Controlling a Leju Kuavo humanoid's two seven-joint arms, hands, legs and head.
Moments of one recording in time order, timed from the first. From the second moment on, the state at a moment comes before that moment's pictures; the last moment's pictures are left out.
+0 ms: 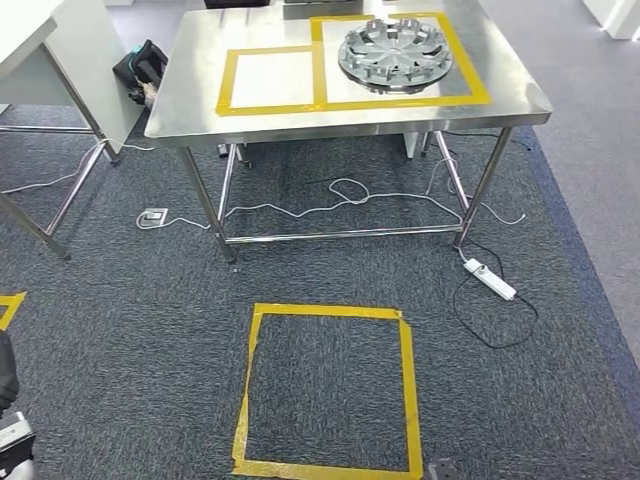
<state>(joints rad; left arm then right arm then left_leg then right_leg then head) 0.25 0.00 0.03 -1.94 -0.36 0.70 -0.69 -0.10 0.16 -0.98 -0.20 1.15 -0.03 -0.20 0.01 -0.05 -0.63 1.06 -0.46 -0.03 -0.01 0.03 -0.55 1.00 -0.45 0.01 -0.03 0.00</state>
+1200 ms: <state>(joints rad) 0.26 0.00 0.03 -1.94 -0.32 0.64 -0.69 -0.10 0.16 -0.98 -0.20 1.15 -0.06 -0.21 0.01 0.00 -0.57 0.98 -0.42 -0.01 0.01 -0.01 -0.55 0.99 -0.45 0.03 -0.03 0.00</state>
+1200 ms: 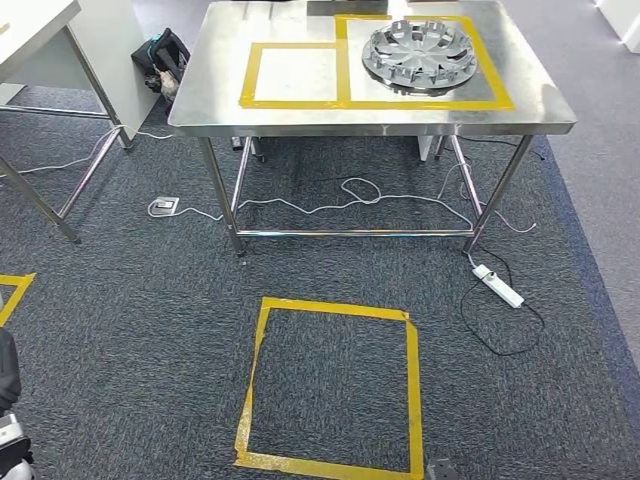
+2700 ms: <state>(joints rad) 0.26 -0.01 0.03 -1.94 -0.33 0.63 -0.68 -0.08 0.16 -0.98 -0.20 1.14 -0.05 -0.20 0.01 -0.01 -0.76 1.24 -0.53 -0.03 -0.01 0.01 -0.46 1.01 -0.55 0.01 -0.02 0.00</state>
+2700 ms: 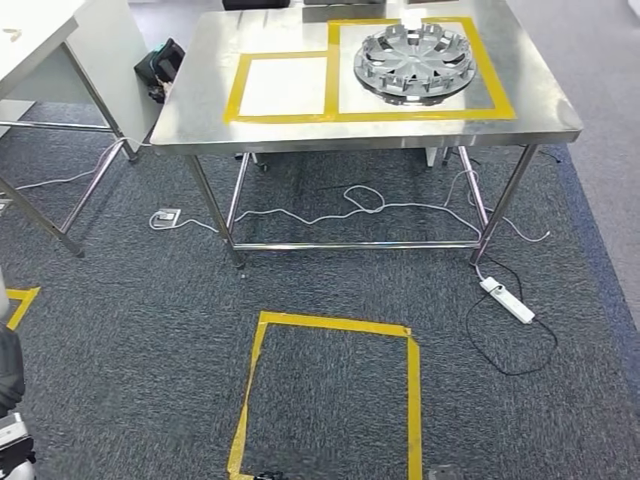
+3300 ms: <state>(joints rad) 0.27 -0.01 0.03 -1.94 -0.34 0.63 -0.68 -0.08 0.16 -0.98 -0.20 1.15 -0.05 -0.20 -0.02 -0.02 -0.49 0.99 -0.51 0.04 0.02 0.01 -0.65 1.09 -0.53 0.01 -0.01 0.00</state>
